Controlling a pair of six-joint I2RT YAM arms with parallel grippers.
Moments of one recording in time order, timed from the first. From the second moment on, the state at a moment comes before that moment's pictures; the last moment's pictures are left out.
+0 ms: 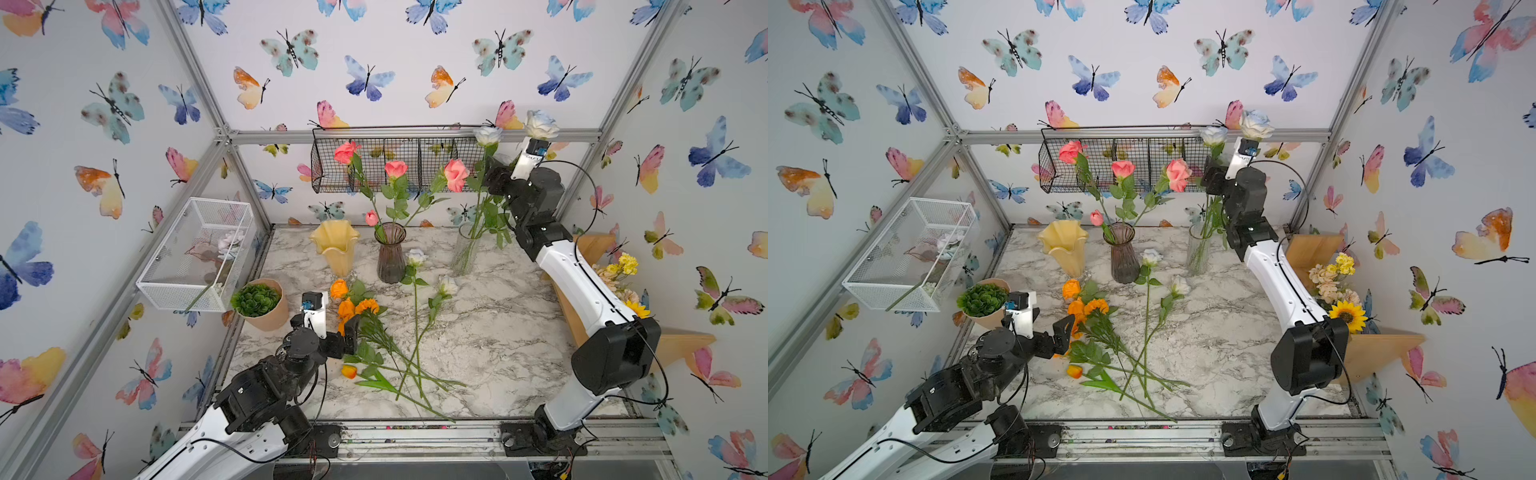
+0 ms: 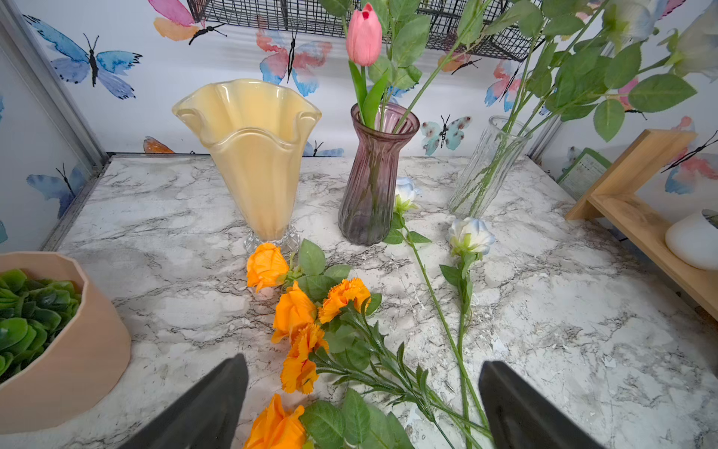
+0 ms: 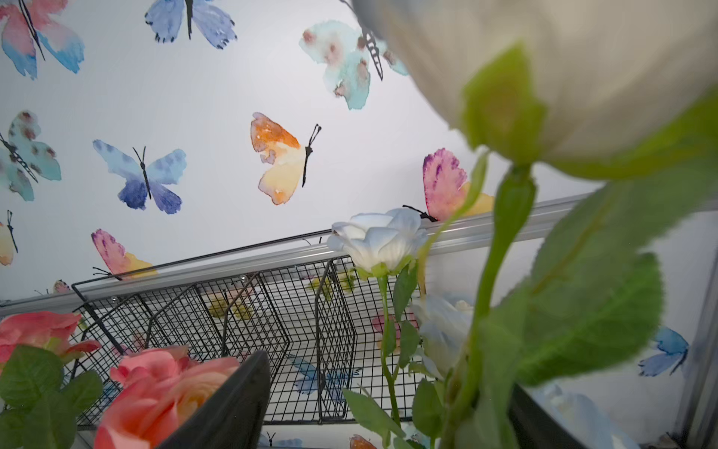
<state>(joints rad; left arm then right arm) -0.86 0.52 0.74 -0.61 -0.48 -0.37 0.28 1.70 1.76 0.06 0.12 0.21</state>
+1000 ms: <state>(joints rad) -0.86 0.51 0.74 -0.61 -0.48 -0.37 0.28 1.98 2.40 -0.82 0.07 0.17</state>
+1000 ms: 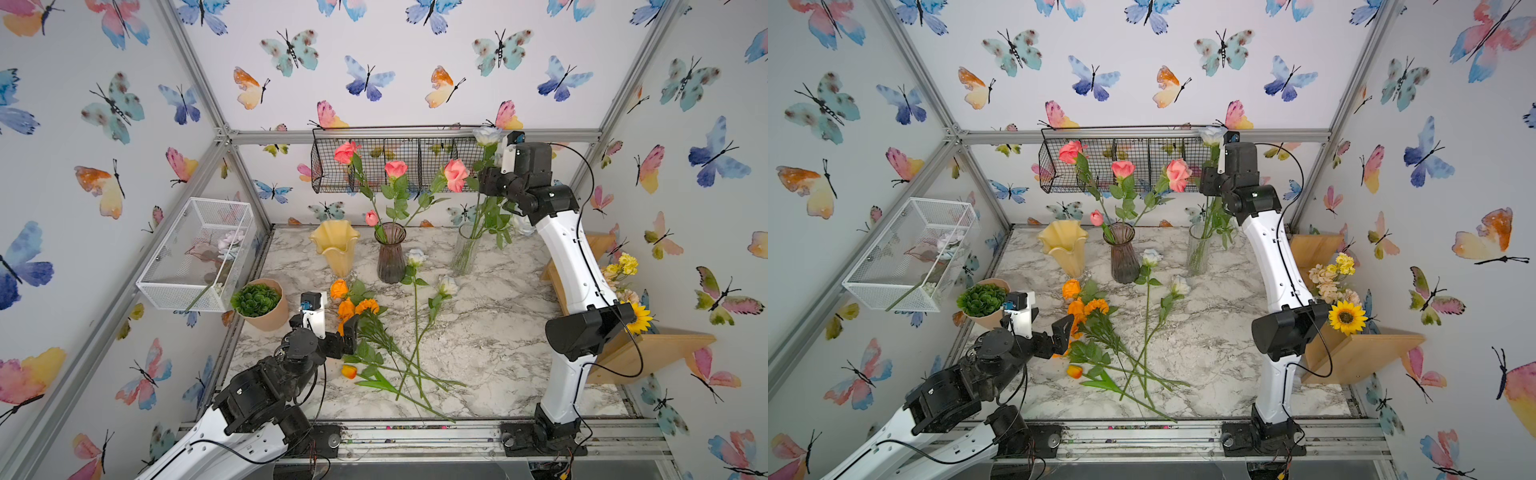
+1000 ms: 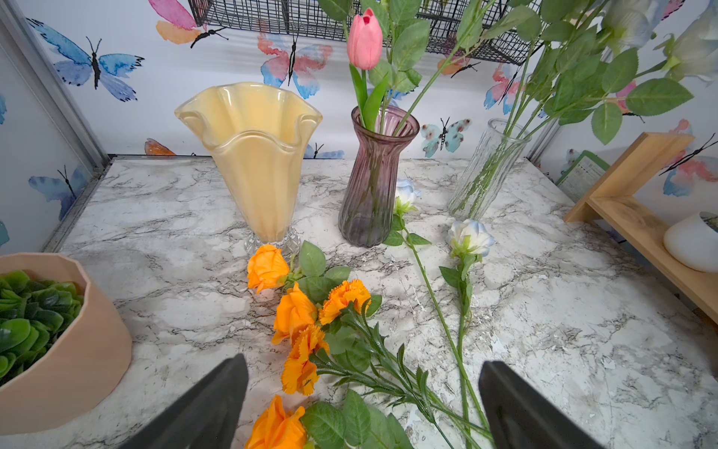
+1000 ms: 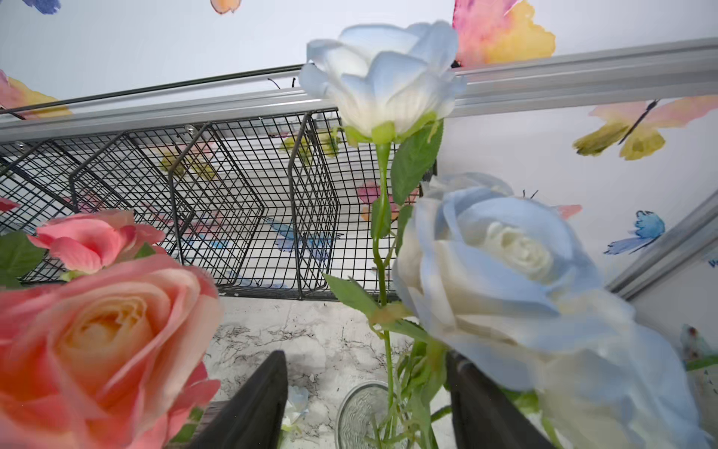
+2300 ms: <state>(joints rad) -0.86 0.65 0.80 -0.63 -0.36 -0.39 0.68 1.54 1.27 -0.69 -0.13 0.58</state>
